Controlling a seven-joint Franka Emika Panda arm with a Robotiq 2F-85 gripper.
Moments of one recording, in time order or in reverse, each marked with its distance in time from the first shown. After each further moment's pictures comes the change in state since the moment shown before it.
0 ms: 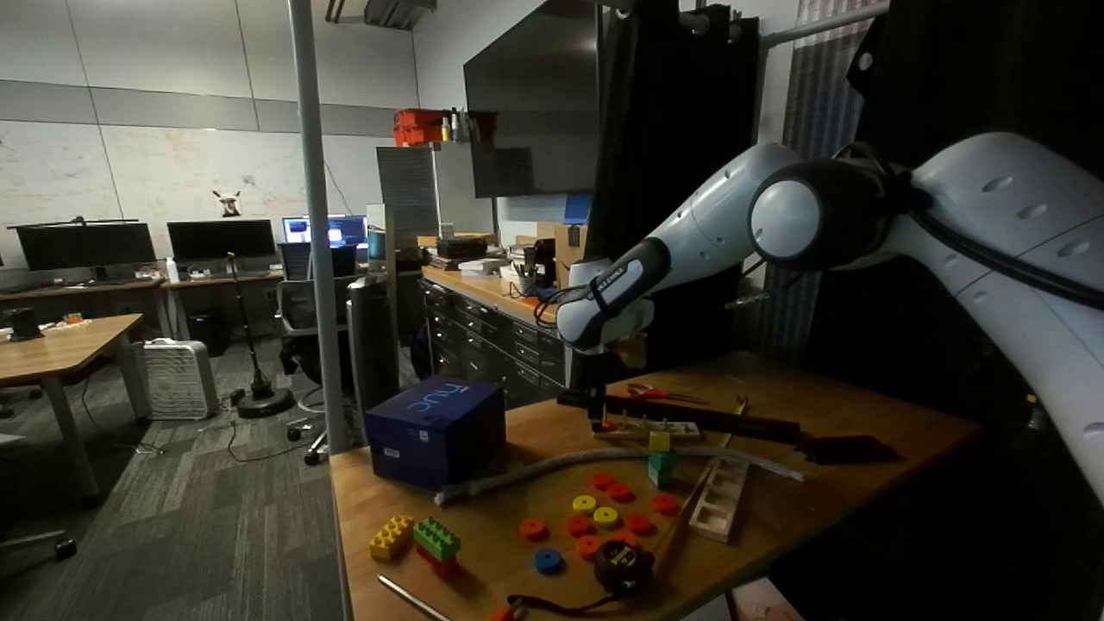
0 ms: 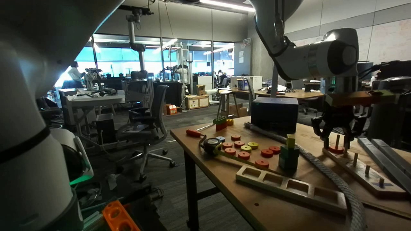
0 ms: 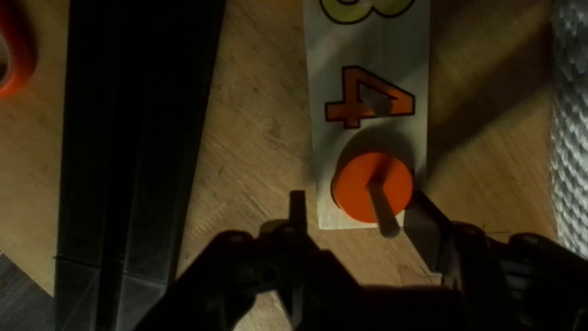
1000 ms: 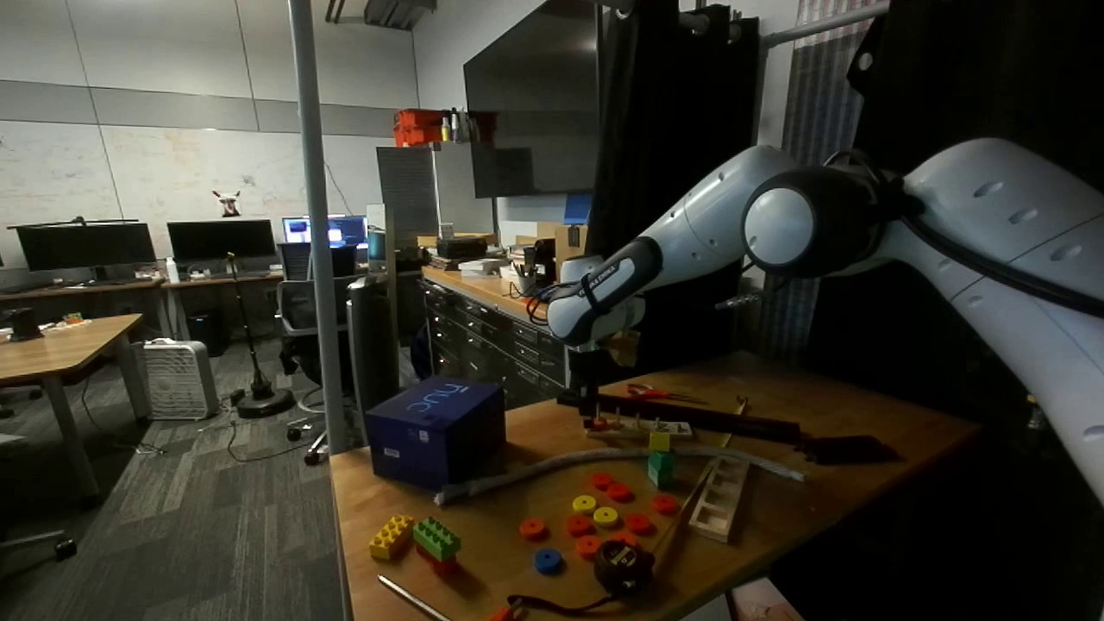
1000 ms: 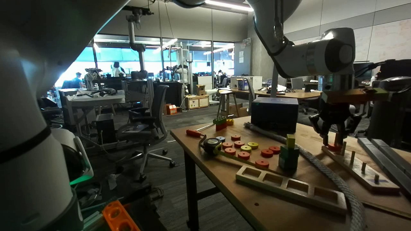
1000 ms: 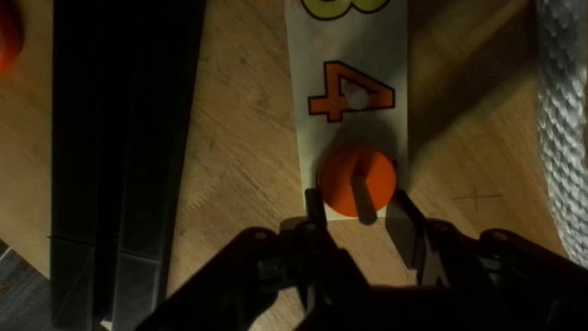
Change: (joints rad) arm 0.022 0.021 -0.003 0.055 0.014 -0.041 0.041
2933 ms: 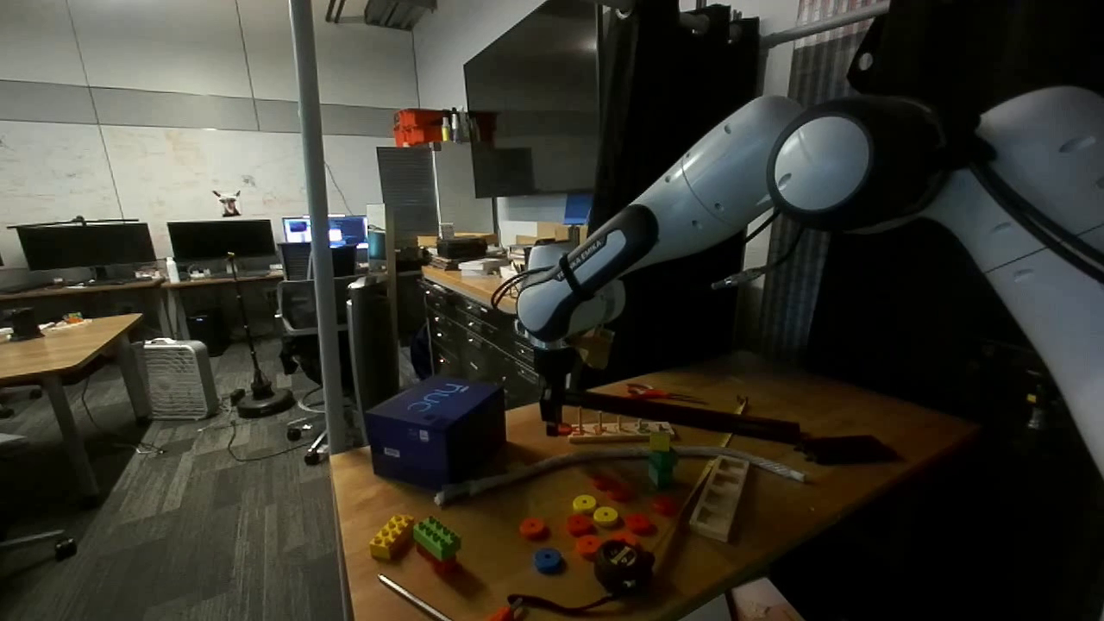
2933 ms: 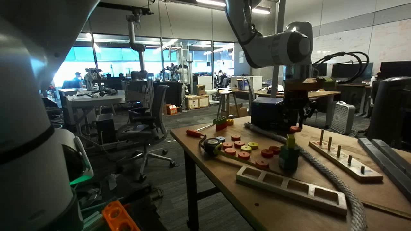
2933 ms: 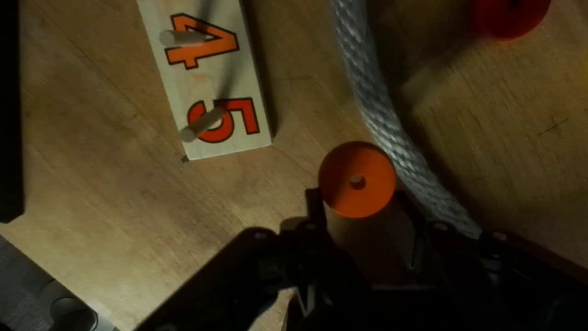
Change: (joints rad) arm 0.088 -0.169 0.064 -0.212 0.020 0.065 0.101
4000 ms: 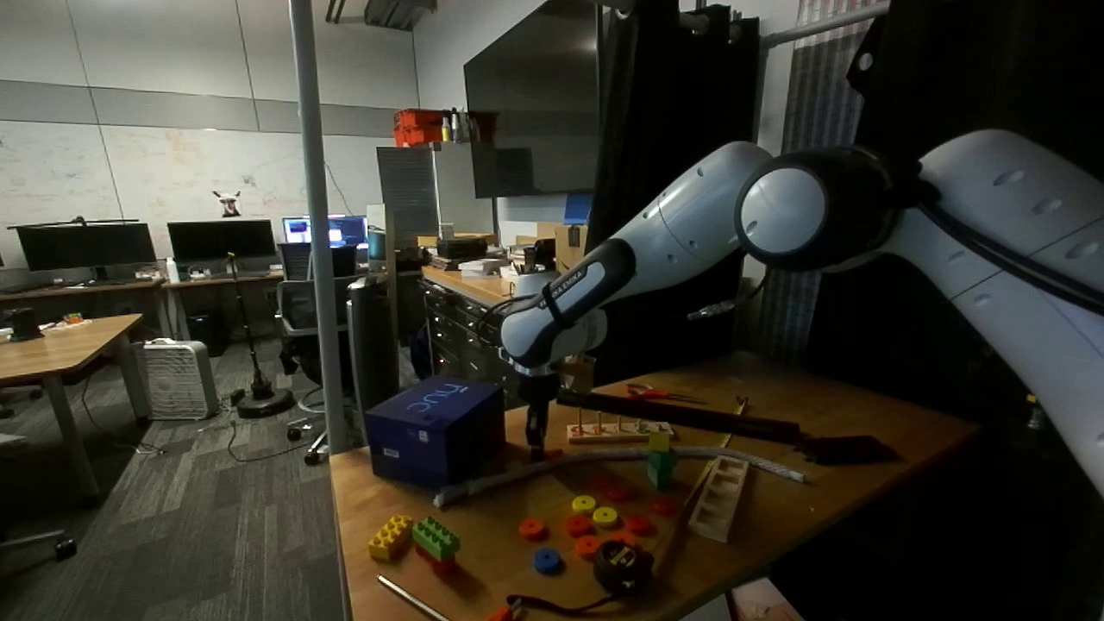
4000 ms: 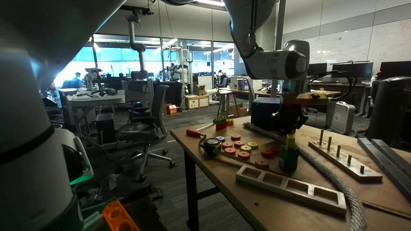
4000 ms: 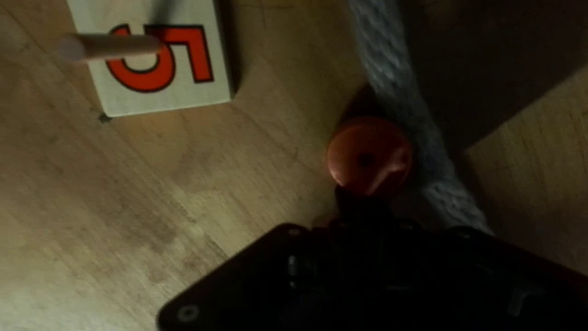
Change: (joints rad) arm -0.001 0.144 0.041 0.120 0.022 -0.012 -0.070
